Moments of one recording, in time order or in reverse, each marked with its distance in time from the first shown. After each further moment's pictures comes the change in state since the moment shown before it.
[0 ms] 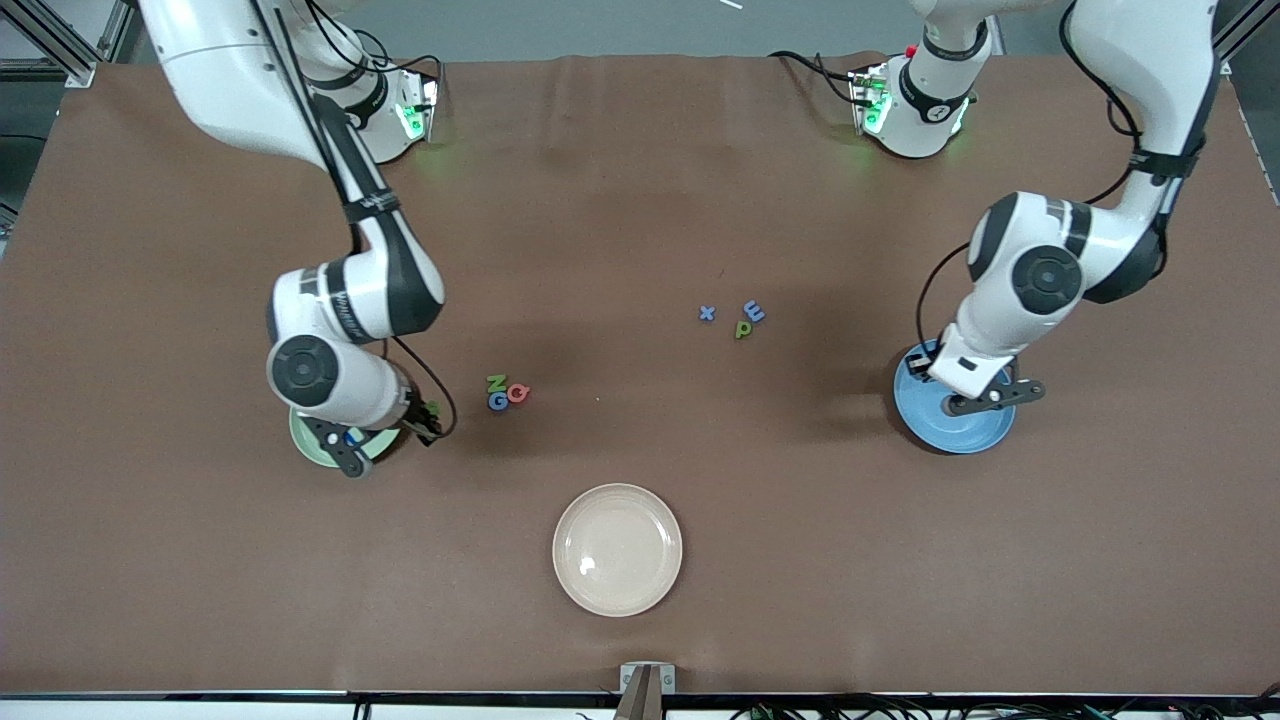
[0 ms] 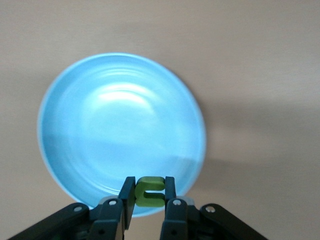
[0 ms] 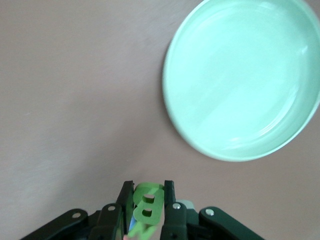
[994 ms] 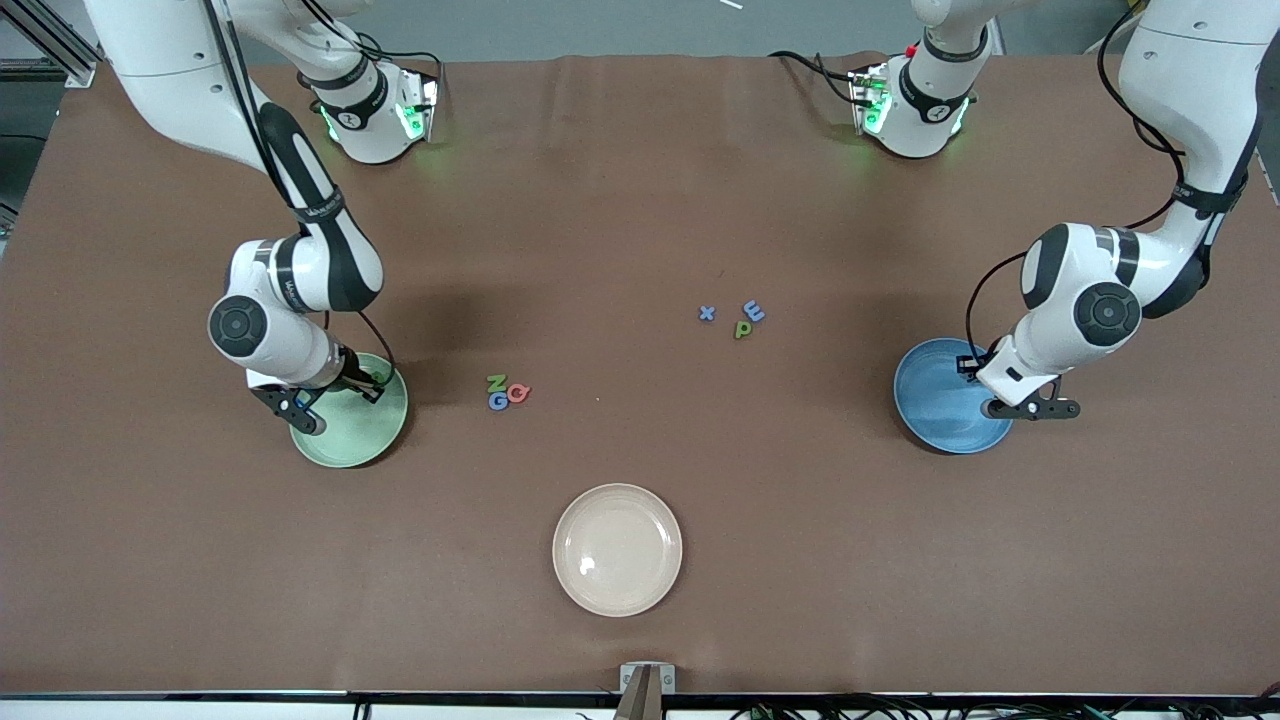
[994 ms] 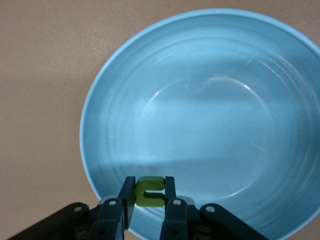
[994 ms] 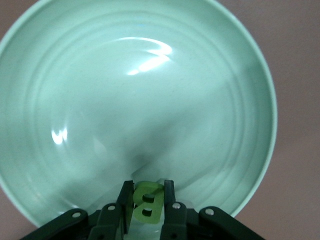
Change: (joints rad) left arm 0.162 0.125 0.000 -0.017 0.100 0.076 0.241; right arm -0.154 -0.083 0.001 -0.428 0.000 0.381 -0.363
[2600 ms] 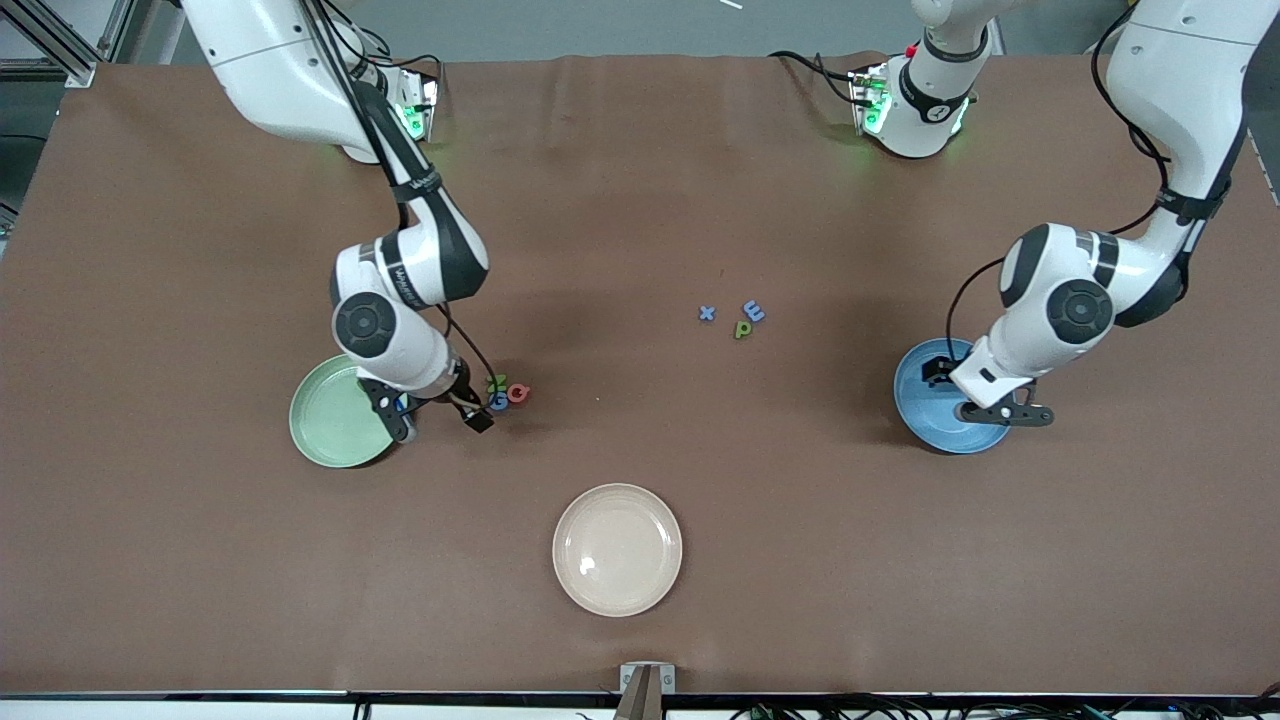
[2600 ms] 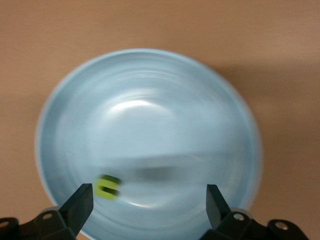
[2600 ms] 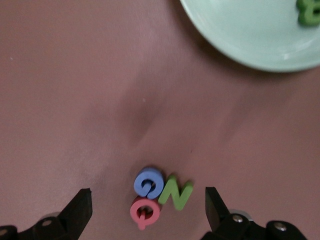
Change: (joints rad) left arm 0.019 -0.008 -0.146 0.025 0.033 -0.030 -0.088; right arm 0.289 0.094 0.028 0.279 0.067 -0.108 0.695
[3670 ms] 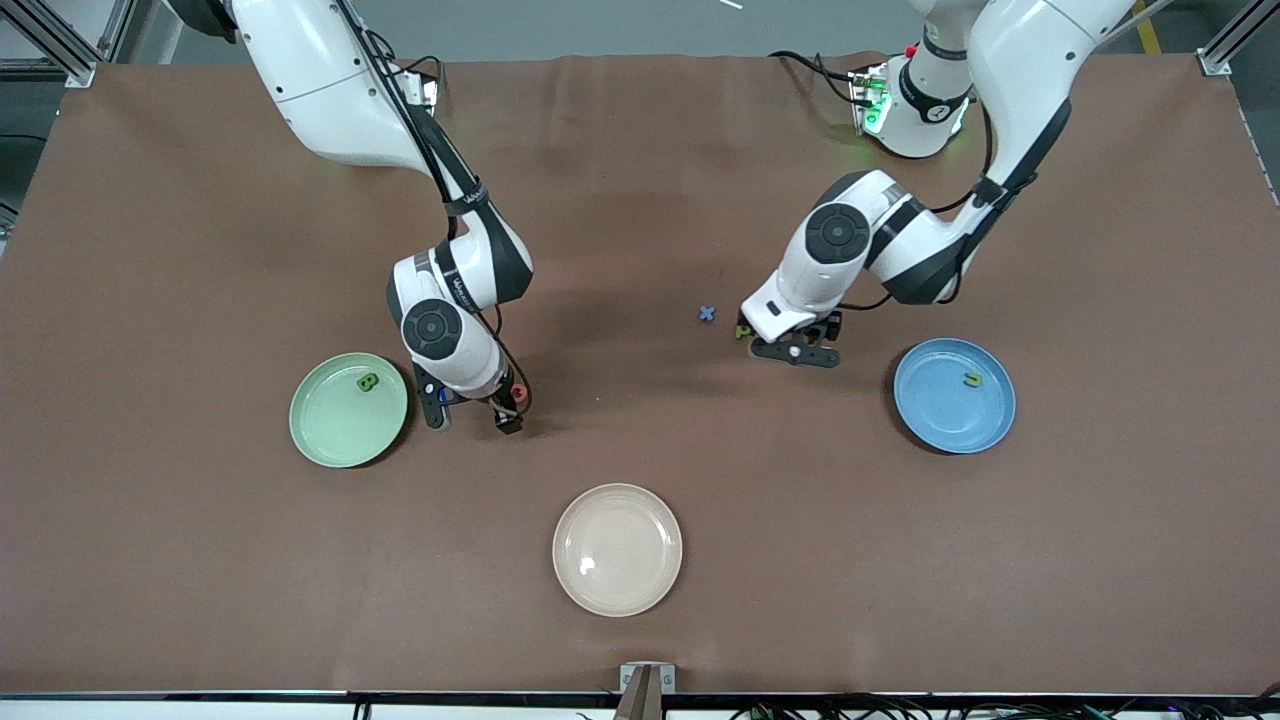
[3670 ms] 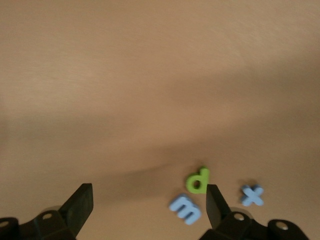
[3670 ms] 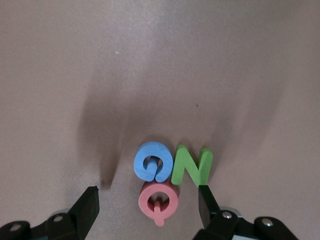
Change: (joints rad) left arm -0.258 0.070 -0.249 0.050 0.017 -0.028 -0.368; right arm 0.068 0.098 0.000 0.035 0.000 0.067 0.309
